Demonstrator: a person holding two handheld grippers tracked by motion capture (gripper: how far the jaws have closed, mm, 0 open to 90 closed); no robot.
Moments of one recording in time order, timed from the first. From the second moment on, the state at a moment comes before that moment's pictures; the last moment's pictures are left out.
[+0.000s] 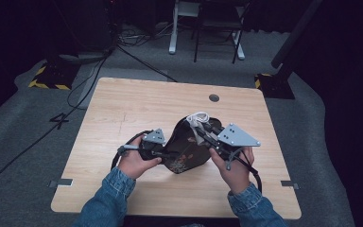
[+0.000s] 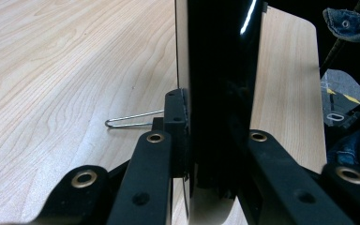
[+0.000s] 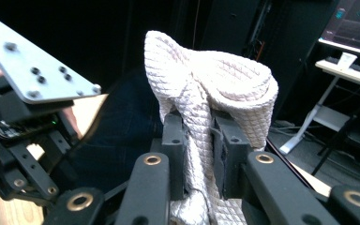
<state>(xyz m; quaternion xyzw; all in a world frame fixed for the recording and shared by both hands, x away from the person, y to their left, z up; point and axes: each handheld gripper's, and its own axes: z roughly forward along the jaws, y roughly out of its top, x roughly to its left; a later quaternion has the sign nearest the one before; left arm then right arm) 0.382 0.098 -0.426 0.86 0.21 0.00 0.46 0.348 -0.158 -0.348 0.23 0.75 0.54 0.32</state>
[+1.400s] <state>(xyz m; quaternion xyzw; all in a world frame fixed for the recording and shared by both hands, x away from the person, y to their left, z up) 0.381 0.094 -0.424 0.87 0.21 0.01 0.45 0.355 -0.178 -0.364 0.27 0.76 0.51 0.31</state>
